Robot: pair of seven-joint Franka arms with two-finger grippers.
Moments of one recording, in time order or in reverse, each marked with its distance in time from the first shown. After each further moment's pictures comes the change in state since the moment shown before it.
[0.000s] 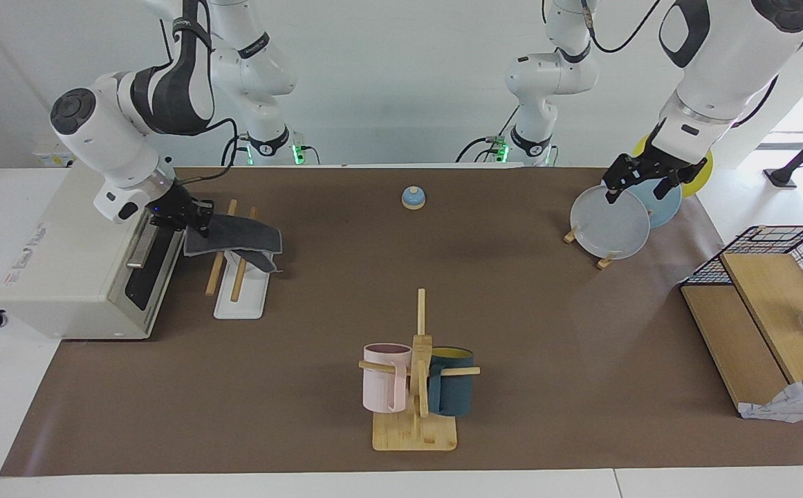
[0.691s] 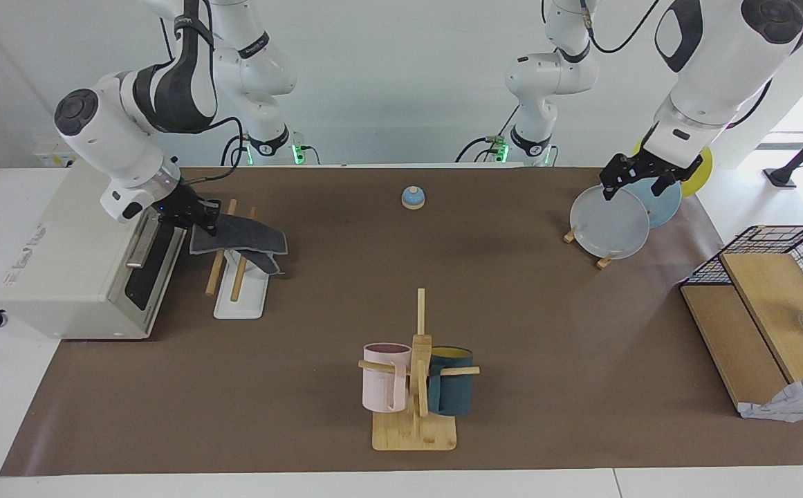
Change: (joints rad) left arm 0.010 0.001 -0.014 -0.024 0.031 -0.036 0.022; right arm 0.010 0.000 0.003 0.010 0.027 -0.018 0.036
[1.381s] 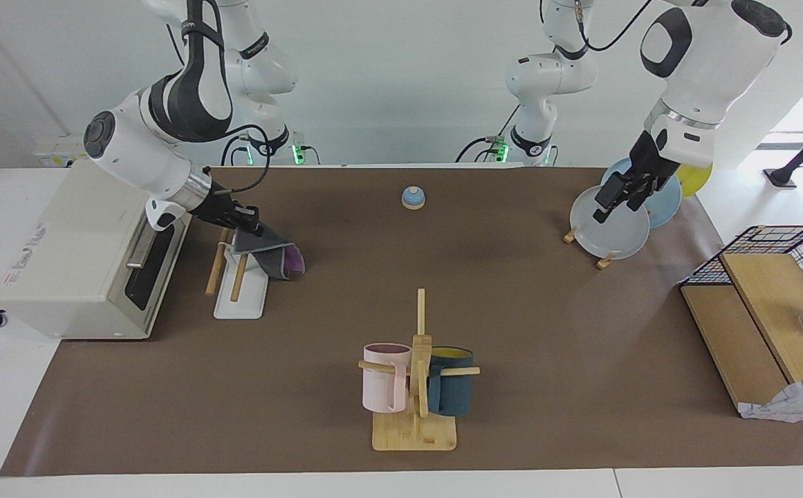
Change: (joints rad) left arm 0.037 -0.069 -0.034 -0.127 -0.108 0.254 -0.285; right arm 0.056 0.020 -0.007 -0.043 0.218 -0.002 0.208
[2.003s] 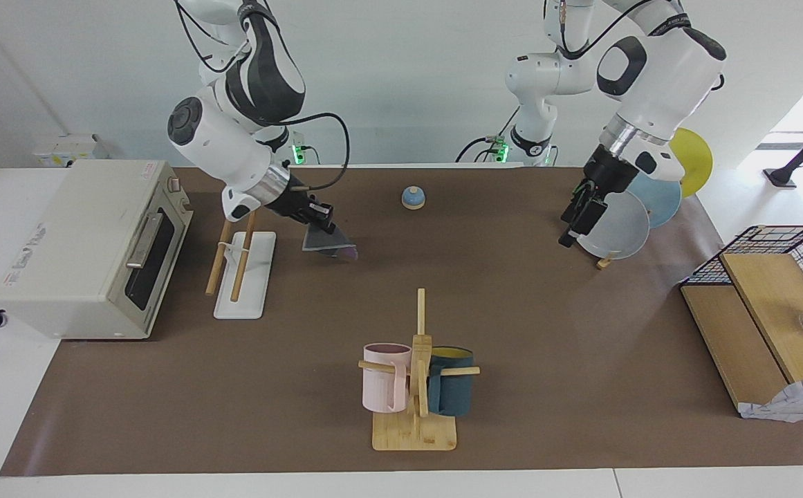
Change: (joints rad) left arm -0.046 -0.044 -0.002 -0.213 -0.278 0.306 -0.511; right arm 0.221 0.045 0.002 0.096 0.147 0.050 0.392
